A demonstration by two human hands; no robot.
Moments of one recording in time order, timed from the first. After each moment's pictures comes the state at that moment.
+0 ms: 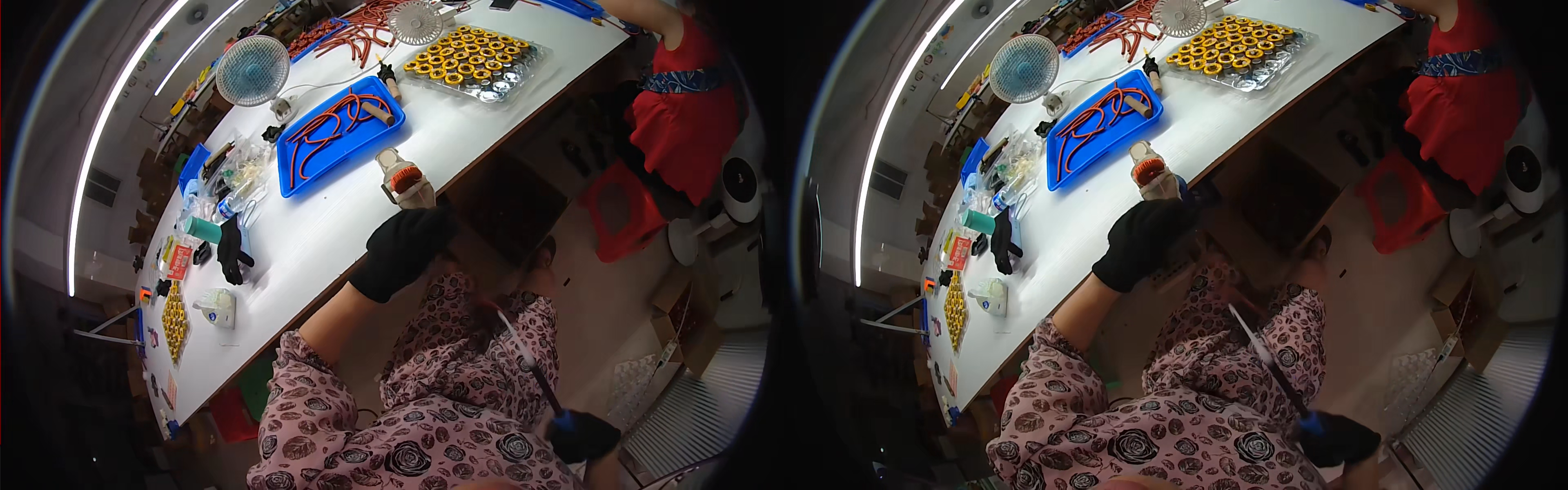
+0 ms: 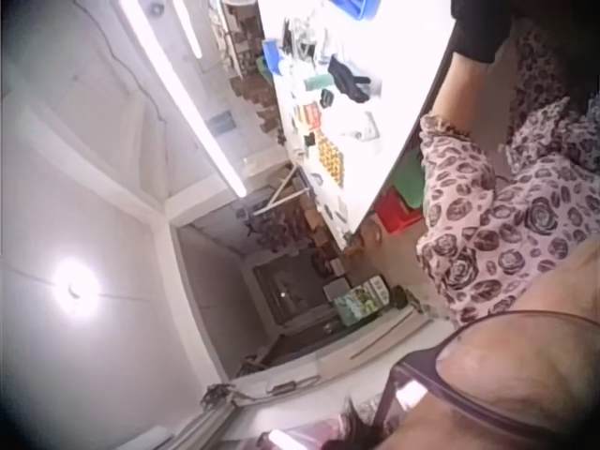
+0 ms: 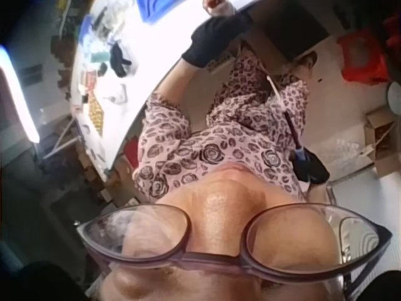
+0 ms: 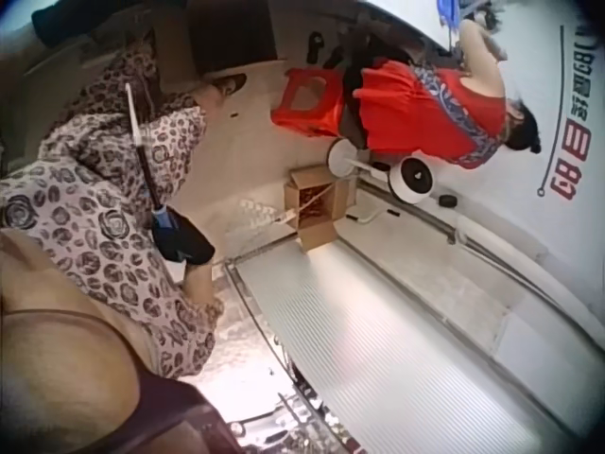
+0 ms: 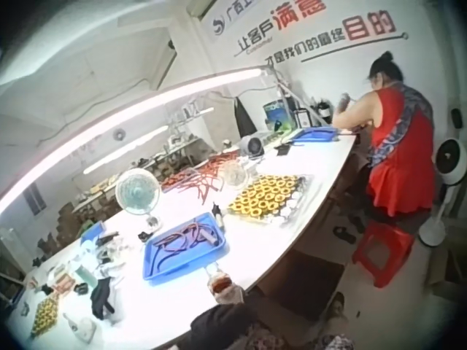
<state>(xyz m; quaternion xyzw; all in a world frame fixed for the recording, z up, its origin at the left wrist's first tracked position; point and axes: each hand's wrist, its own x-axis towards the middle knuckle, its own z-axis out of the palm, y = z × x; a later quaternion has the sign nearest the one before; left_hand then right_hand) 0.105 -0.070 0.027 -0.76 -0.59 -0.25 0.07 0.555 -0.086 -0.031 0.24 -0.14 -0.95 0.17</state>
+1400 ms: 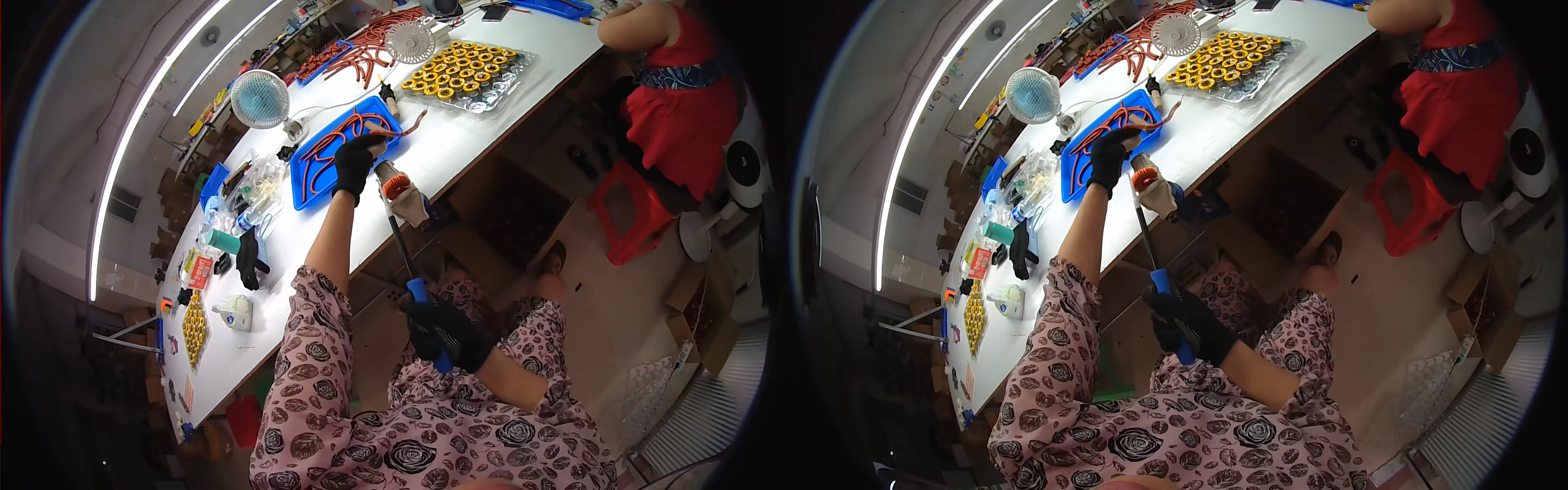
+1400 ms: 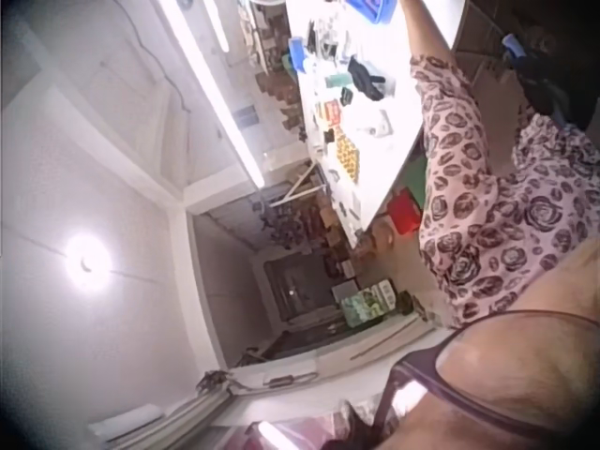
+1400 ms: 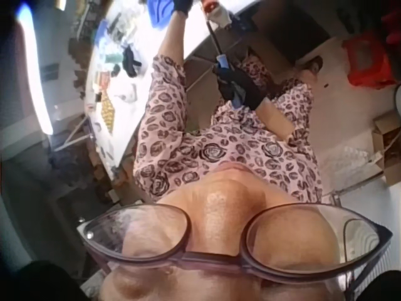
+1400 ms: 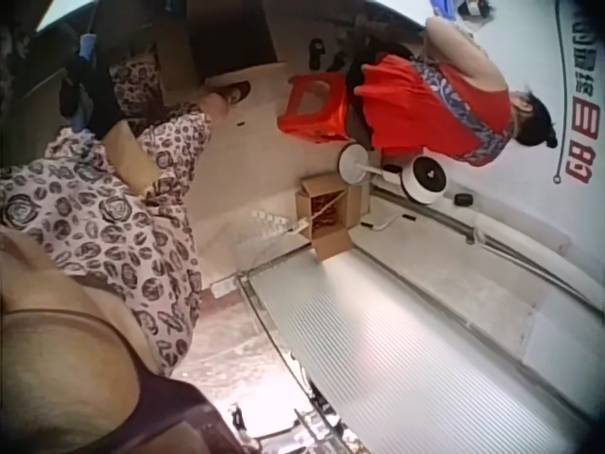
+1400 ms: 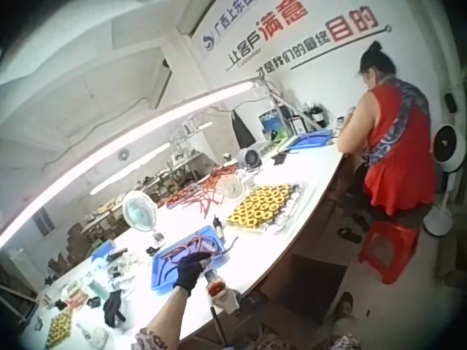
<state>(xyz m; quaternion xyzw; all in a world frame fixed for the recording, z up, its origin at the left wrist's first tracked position) -0.025 0.031 0.030 -0.44 -0.71 -0.54 -0.13 0.289 -0.076 -0.020 0.06 0.11 -0.99 -0.02</state>
